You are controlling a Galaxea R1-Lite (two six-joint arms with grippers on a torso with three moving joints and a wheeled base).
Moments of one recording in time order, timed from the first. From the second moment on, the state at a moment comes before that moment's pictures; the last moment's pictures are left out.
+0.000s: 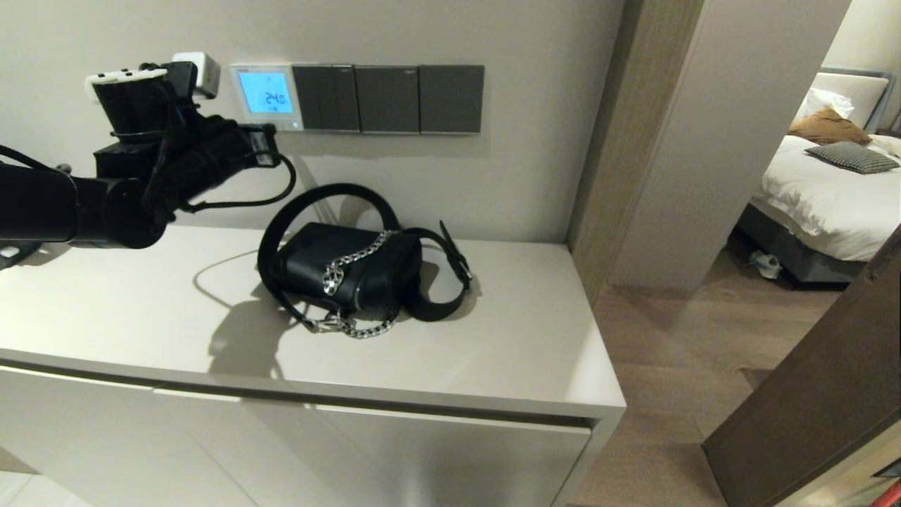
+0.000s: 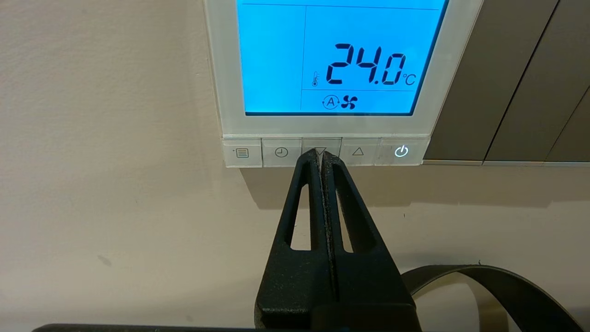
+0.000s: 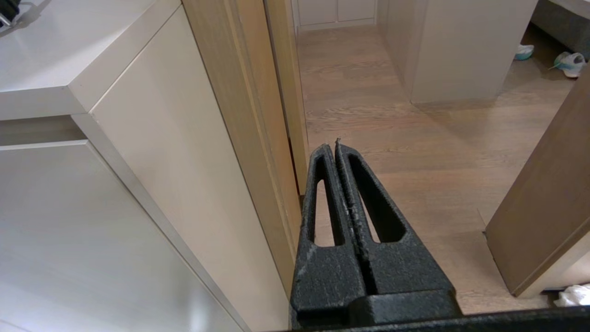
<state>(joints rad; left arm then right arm) -0.10 1.98 -1.48 -0.63 -0.10 -0.03 0.00 0.00 0.00 0.01 0.00 0.03</state>
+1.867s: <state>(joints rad) -0.10 1.98 -1.47 -0.63 -0.10 -0.03 0.00 0.00 0.00 0.01 0.00 0.03</state>
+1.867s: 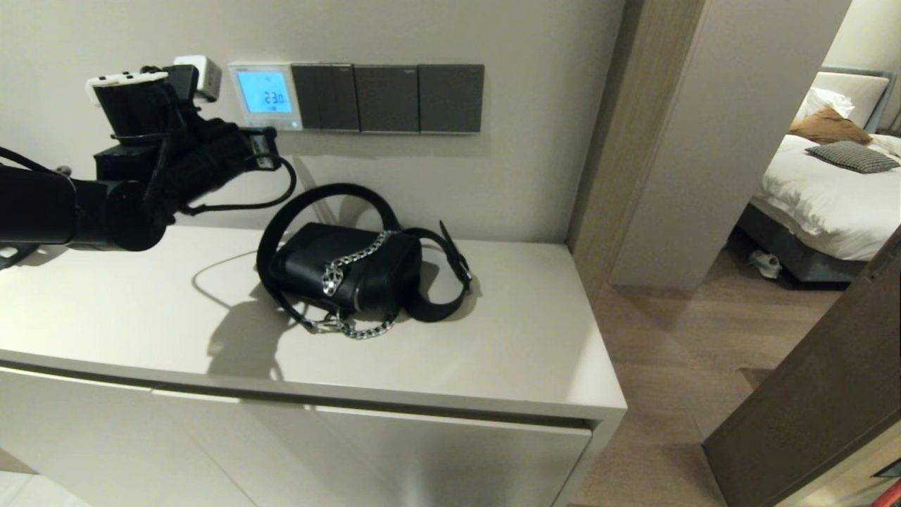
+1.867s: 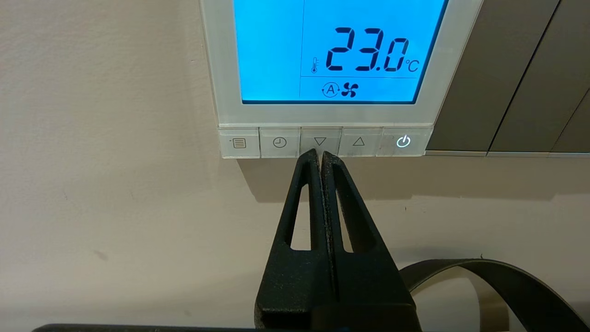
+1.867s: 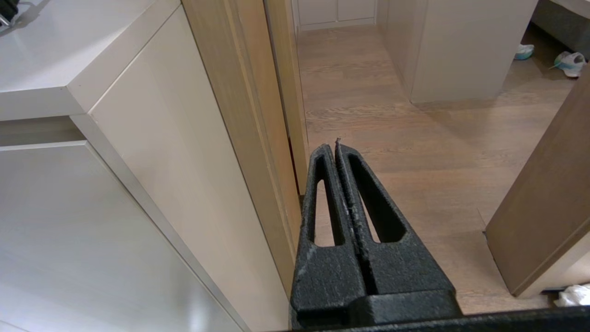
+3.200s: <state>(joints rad) -0.10 1.97 -1.46 -0.63 -0.10 -0.03 0.00 0.00 0.00 0.01 0.00 0.03</state>
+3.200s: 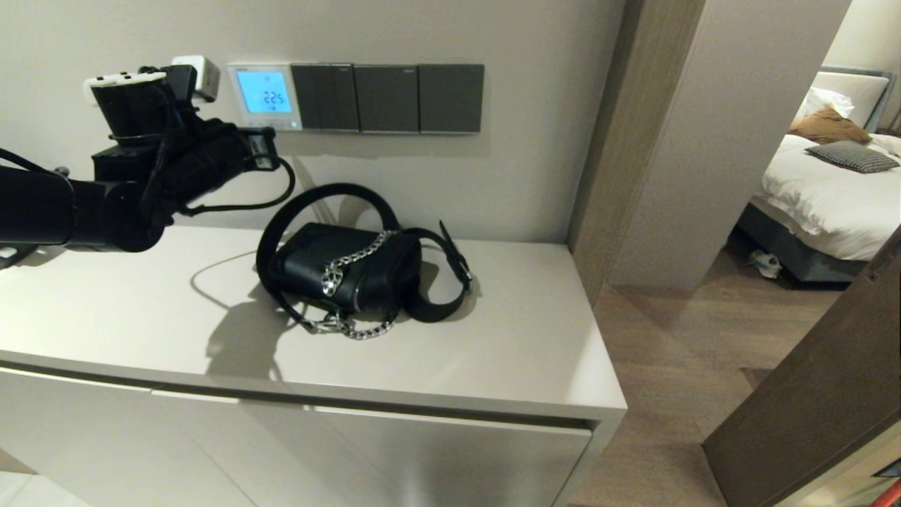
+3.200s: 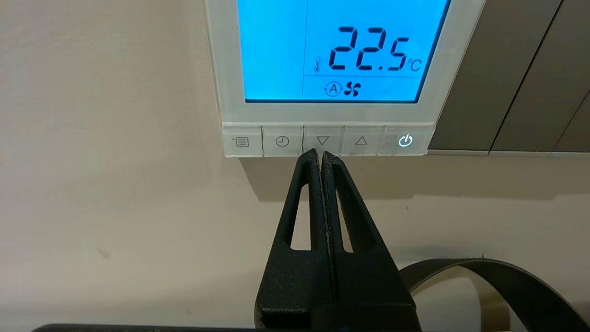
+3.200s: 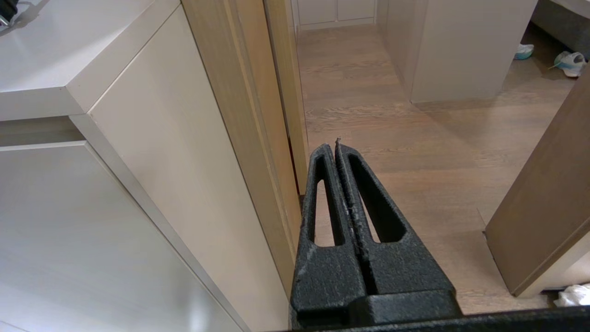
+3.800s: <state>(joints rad) -0.15 1.93 -1.42 -0.64 -0.10 -0.03 0.00 0.00 0.00 0.01 0.00 0.03</state>
